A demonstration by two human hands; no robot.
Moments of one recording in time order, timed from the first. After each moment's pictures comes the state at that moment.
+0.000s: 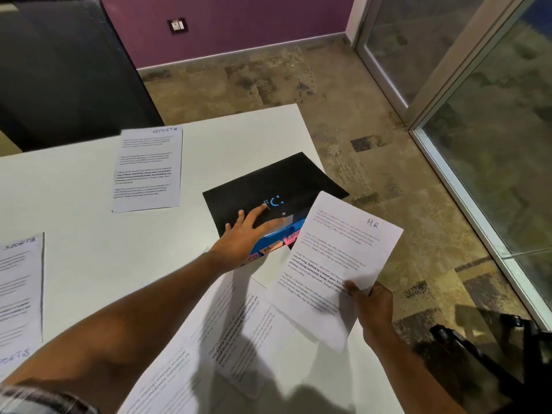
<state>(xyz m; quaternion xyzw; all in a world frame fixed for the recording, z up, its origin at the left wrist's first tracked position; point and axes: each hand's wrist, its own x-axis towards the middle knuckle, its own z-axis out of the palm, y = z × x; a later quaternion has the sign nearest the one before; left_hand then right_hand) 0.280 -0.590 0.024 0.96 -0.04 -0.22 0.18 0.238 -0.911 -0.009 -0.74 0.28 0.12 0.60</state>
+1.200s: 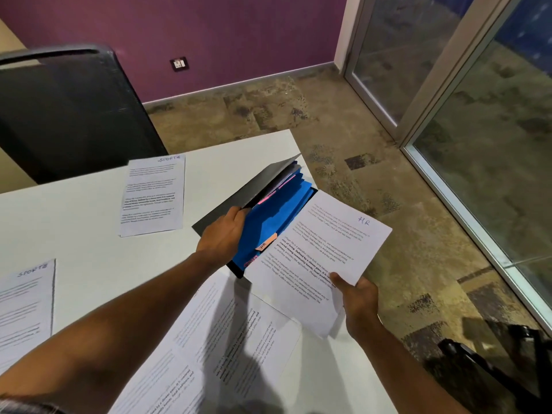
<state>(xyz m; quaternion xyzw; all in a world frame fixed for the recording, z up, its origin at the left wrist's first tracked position) 0.297 -0.566 0.086 0.99 0.04 -0.10 0.09 0.253 -0.871 0.041 -0.65 0.26 0.14 0.70</state>
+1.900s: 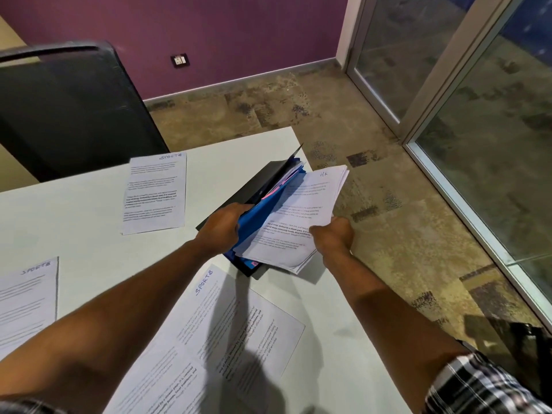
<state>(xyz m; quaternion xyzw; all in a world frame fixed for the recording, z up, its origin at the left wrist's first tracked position) 0.314 -0.549 0.084 0.97 0.02 -0.08 0.22 0.358 -0.791 0.079 -0.81 0.25 0.12 0.51</state>
